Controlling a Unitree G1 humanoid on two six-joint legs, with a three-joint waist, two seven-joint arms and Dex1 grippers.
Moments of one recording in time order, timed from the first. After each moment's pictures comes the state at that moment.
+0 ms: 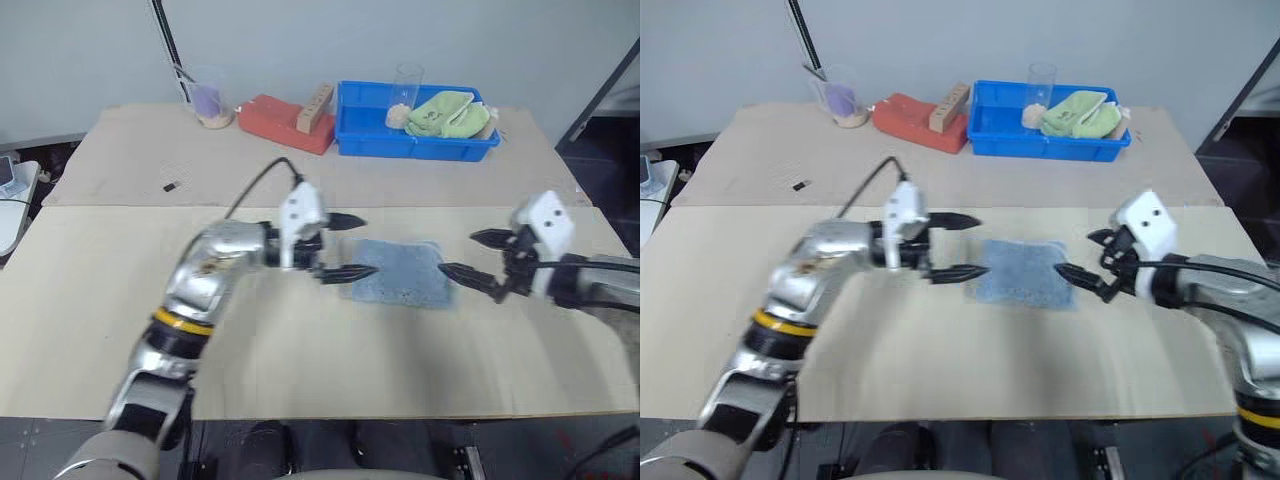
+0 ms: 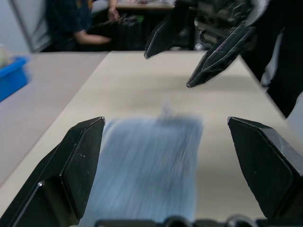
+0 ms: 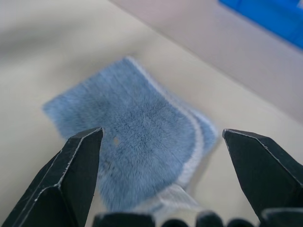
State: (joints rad) left arm -0.62 0.50 -0.20 -0.06 -0.41 0.37 -1.14; right arm -0.28 -0.84 -0.17 -0.35 0.45 0.83 0.74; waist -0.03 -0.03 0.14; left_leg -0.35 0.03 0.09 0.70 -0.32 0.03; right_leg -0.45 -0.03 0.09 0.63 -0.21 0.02
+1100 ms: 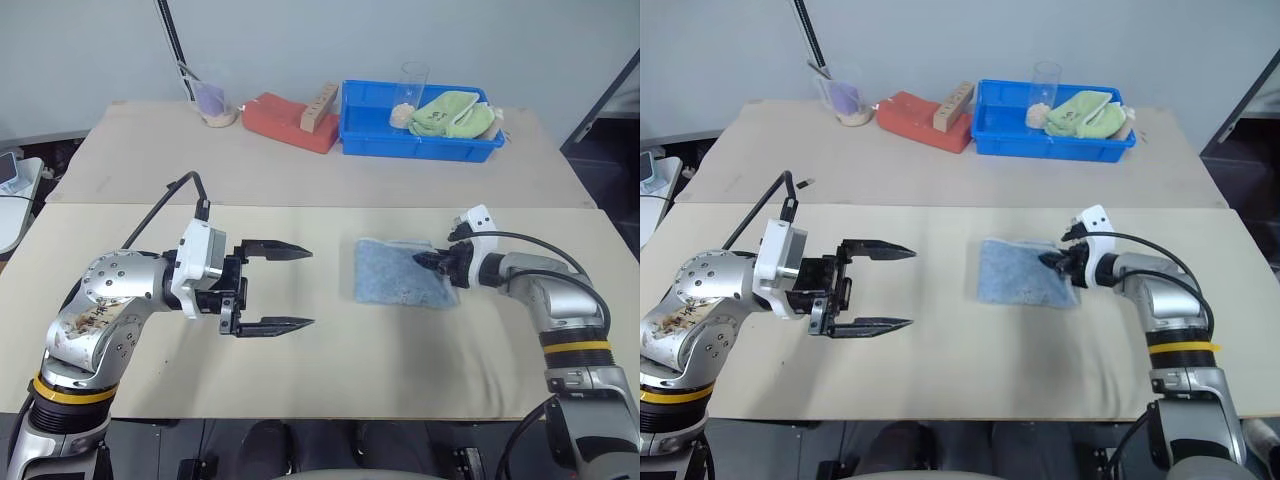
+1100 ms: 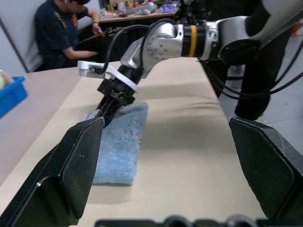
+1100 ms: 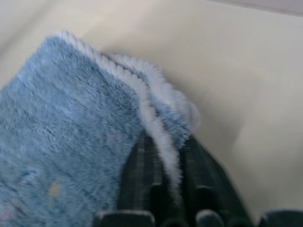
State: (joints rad) left arm -0.30 0.73 0.06 -0.43 -0.66 0.38 -1.21; right arm -0.55 -0.59 -0.05 0.25 0.32 0.72 0.76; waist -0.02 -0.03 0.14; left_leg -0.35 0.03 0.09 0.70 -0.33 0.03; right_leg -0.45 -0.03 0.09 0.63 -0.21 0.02
